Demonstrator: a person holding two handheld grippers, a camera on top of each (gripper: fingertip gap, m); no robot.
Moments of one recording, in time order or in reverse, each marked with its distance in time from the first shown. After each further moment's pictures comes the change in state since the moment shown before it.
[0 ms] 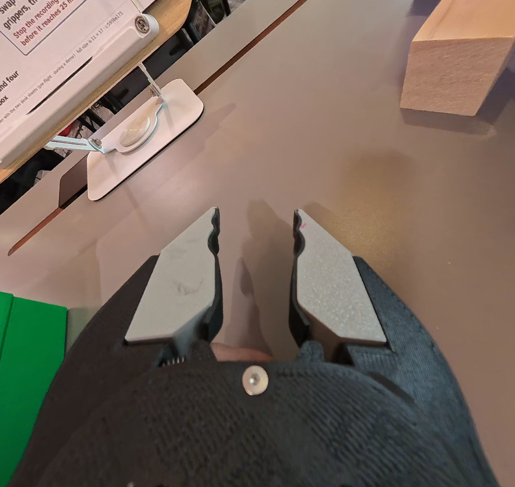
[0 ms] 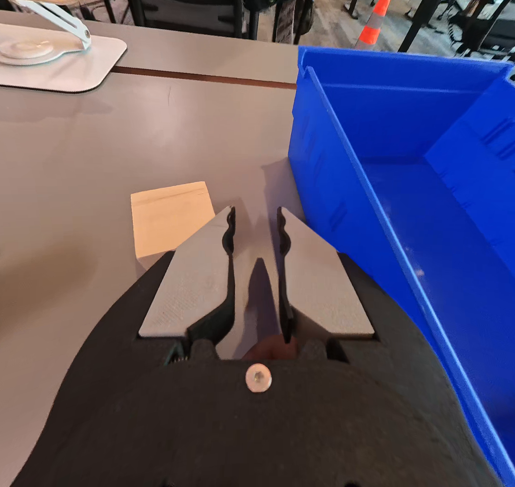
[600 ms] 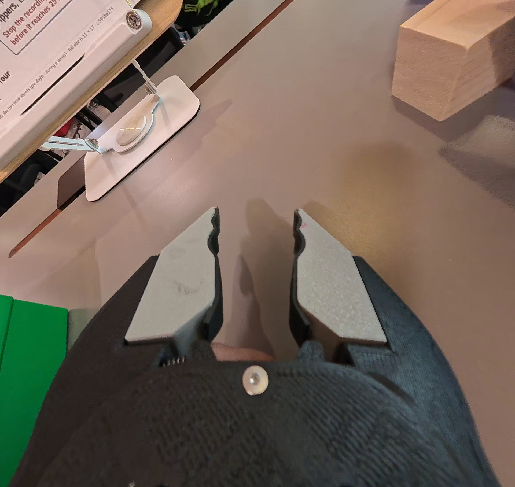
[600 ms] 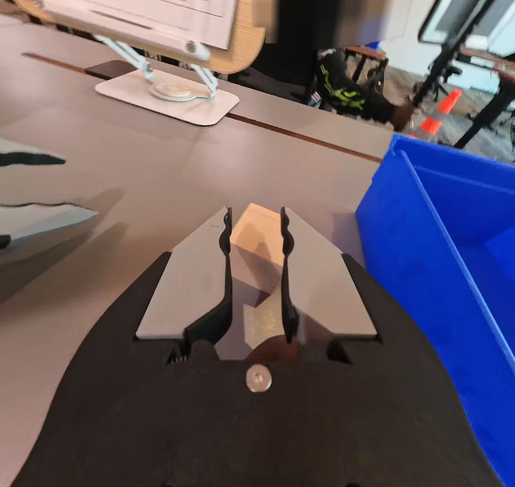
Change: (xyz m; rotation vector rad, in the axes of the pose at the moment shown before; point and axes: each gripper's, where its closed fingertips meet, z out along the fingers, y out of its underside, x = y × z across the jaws) left arm 0.002 0.002 0.002 -0.016 0.005 0.019; right arm -0.070 -0.026 -0.034 0.178 -0.241 -0.160
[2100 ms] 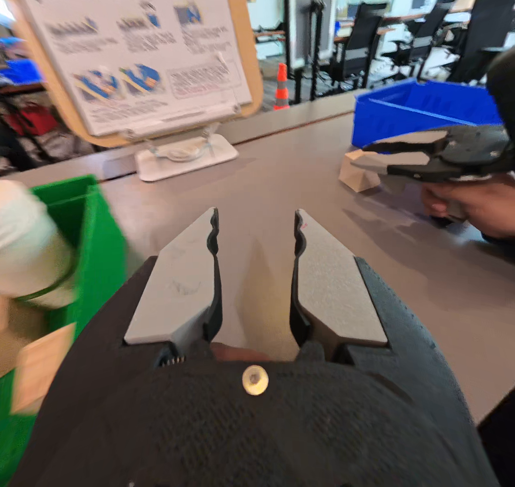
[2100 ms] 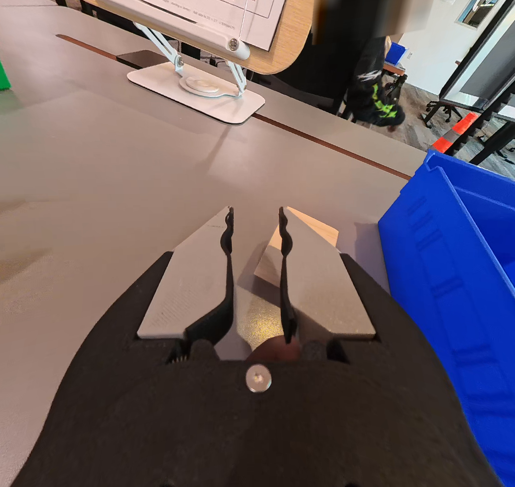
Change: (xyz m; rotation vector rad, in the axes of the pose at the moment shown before) left arm -0.057 -0.001 -0.184 0.317 0.040 -0.362; right arm -0.032 0.002 -0.001 0.012 -0.055 -0.090
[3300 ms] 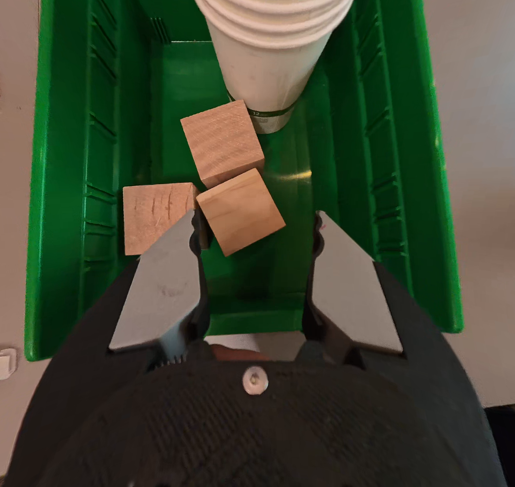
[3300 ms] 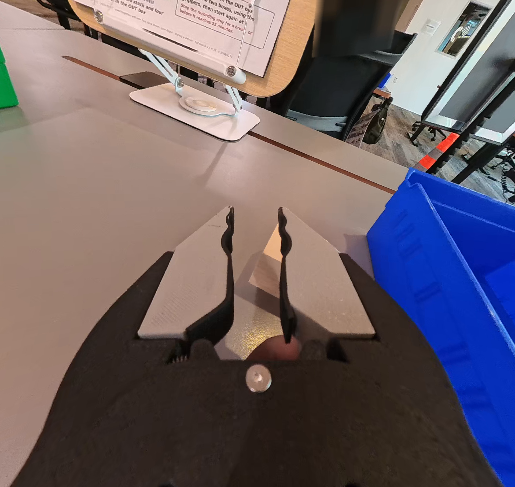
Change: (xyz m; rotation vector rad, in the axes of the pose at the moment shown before) left arm -0.216 0.113 -0.064 -0.694 -0.281 -0.293; right arm 0.003 -0.013 -0.008 0.061 0.019 -0.018
